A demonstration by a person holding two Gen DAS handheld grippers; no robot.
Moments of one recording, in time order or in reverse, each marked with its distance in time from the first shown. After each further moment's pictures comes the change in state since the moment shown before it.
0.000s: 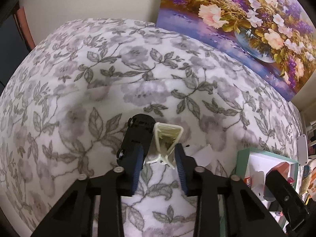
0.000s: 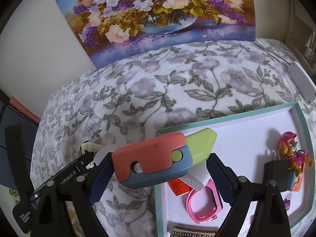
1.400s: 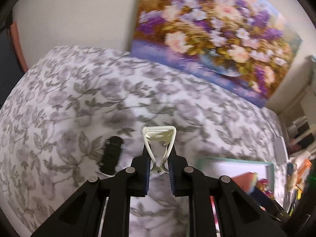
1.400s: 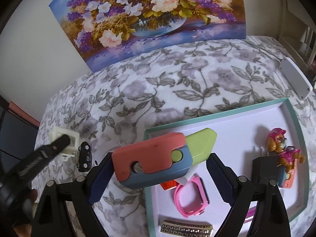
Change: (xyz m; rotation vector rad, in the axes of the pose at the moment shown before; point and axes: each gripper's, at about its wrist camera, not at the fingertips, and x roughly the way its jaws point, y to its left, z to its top) left arm -0.070 -0.044 0.004 0.065 -0.128 -0.107; right arm -0.018 -0.022 0.000 0.037 -0.001 -0.014
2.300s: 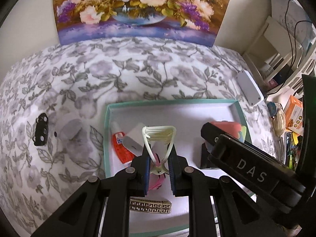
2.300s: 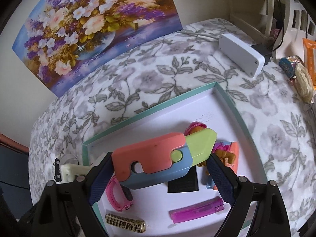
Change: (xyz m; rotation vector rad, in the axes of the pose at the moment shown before) left arm 0.014 -0.142 -0.075 0.280 0.204 -0.112; right arm -0.031 -0.126 -0.001 0.200 0.000 -0.082
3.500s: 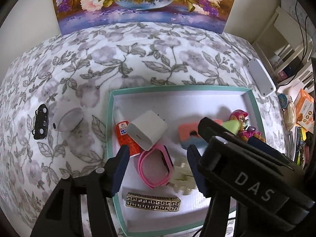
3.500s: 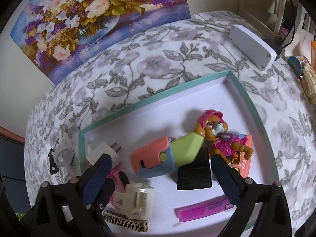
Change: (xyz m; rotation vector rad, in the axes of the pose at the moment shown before) left arm 0.019 0.007 0.000 0.003 0.077 0.051; right arm 0.019 0.015 -0.007 -0.044 0.060 -0.025
